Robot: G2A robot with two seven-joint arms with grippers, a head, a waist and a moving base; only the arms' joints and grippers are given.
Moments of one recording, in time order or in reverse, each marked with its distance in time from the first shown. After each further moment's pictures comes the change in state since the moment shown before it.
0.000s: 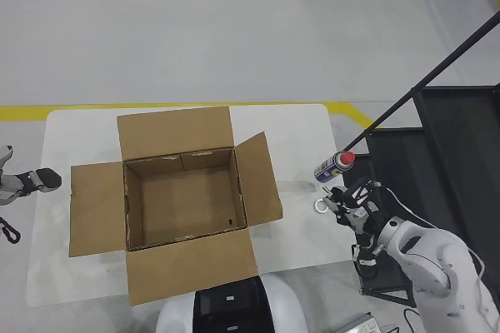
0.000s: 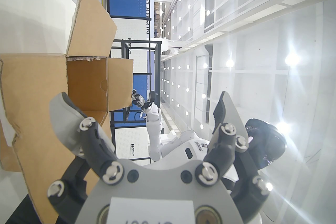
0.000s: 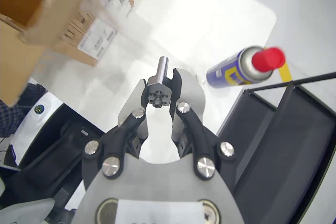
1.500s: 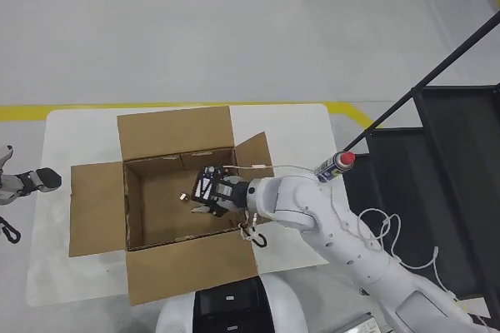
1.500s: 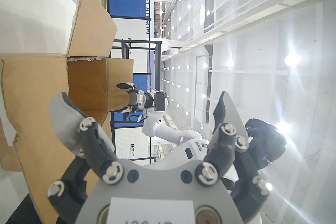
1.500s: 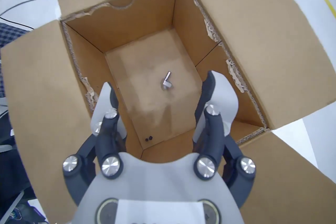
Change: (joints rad) left arm 0.000 0.000 0.000 0.000 0.000 0.000 0.000; right arm 0.803 -0.072 -0.904 0.318 -0.113 0.051 0.081
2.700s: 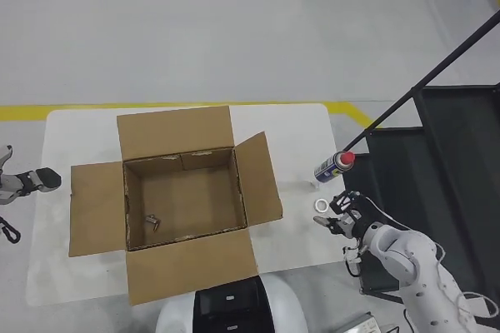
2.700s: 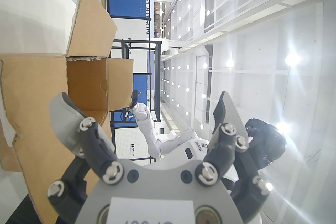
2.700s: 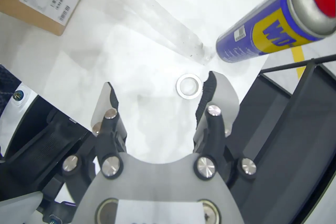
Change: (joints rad) left arm 0.000 0.000 0.000 0.000 0.000 0.000 0.000; right arm -0.702 0.112 0.740 0.096 -0.063 -0.002 -0.242
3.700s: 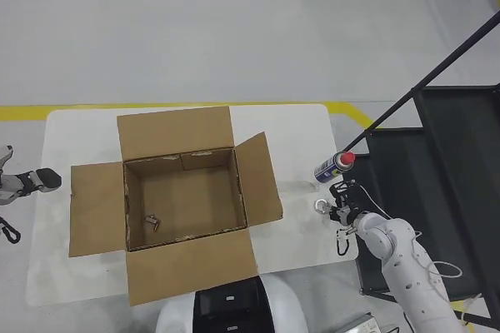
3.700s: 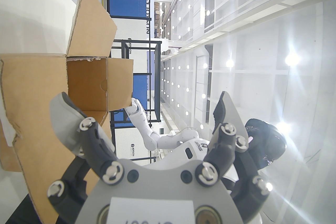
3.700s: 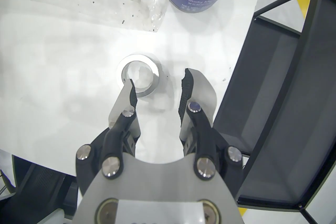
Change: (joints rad) left arm 0.000 0.000 0.000 0.000 0.000 0.000 0.000; right arm 0.247 -0.016 -0.141 0.348 0.019 0.219 0.080
